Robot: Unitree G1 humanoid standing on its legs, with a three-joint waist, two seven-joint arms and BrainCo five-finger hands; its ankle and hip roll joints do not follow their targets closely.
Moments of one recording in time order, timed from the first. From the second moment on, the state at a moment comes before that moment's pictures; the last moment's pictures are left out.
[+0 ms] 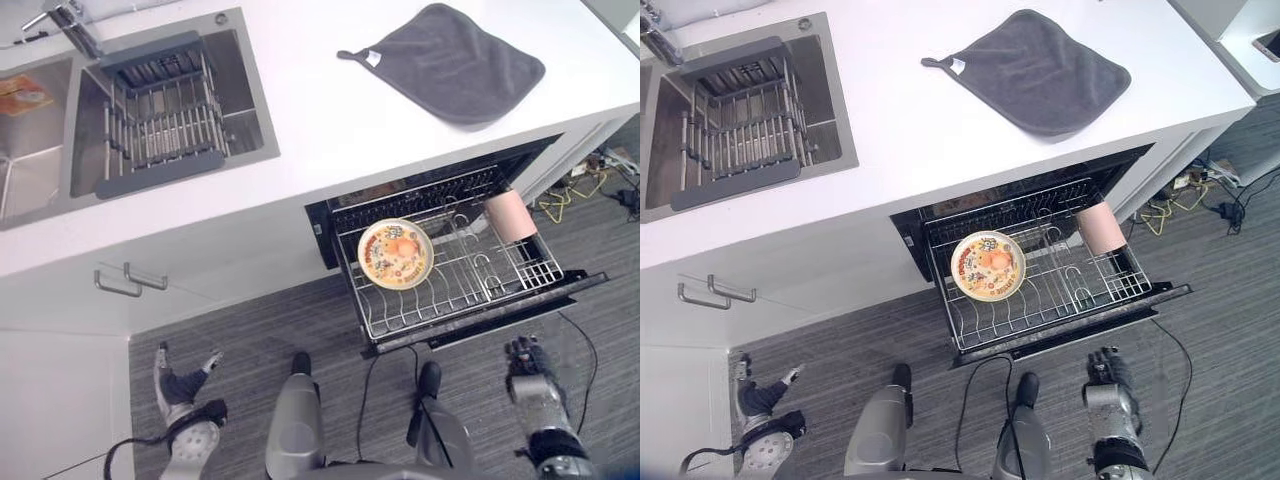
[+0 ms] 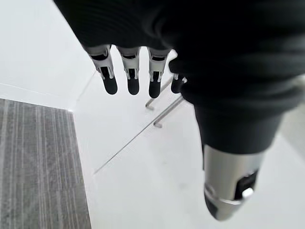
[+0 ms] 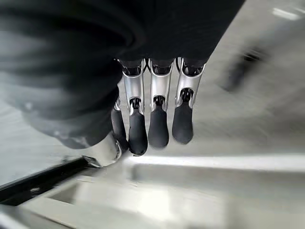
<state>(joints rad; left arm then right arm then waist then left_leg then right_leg) 0.23 0.34 -0.14 0.52 -0.22 -0.31 0.72 -0.13 -0.23 -0.20 0.72 1.36 -0.09 -0.33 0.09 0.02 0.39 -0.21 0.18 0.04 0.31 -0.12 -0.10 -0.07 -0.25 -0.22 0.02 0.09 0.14</state>
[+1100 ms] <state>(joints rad) 0.22 0.35 -0.19 0.54 -0.22 -0.29 0.68 -0.49 -0.55 -0.25 0.74 1.51 0.12 -0.19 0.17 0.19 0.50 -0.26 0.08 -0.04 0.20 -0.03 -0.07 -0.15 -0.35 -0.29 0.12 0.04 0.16</state>
